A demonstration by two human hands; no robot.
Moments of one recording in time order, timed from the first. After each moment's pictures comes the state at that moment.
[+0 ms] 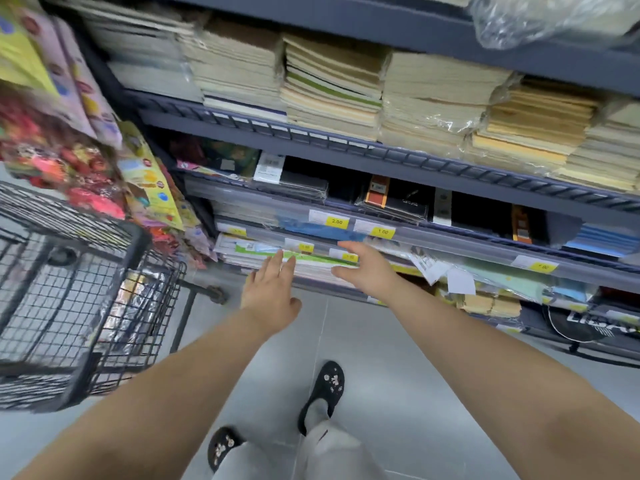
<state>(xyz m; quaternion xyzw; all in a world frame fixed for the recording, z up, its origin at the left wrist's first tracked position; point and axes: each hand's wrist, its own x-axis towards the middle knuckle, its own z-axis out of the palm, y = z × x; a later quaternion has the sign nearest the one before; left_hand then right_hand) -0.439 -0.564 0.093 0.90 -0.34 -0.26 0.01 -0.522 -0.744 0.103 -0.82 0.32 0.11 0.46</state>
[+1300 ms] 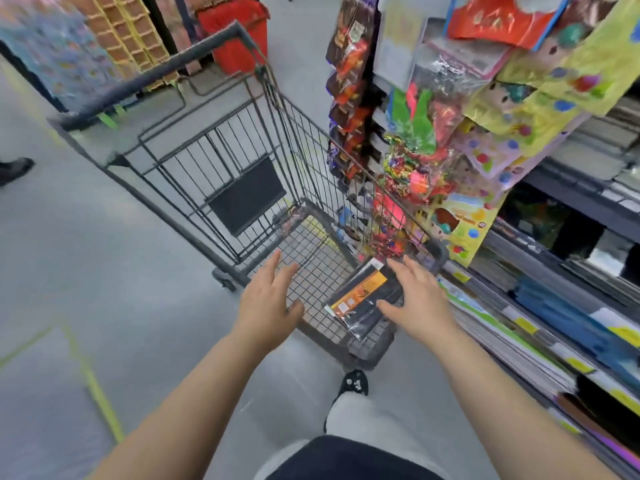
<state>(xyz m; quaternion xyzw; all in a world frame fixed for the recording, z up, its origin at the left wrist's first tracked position) -0.322 -0.098 0.177 0.97 -0.05 -0.11 0.19 -0.326 -0.350 0.154 -0.97 0.05 0.15 0.20</state>
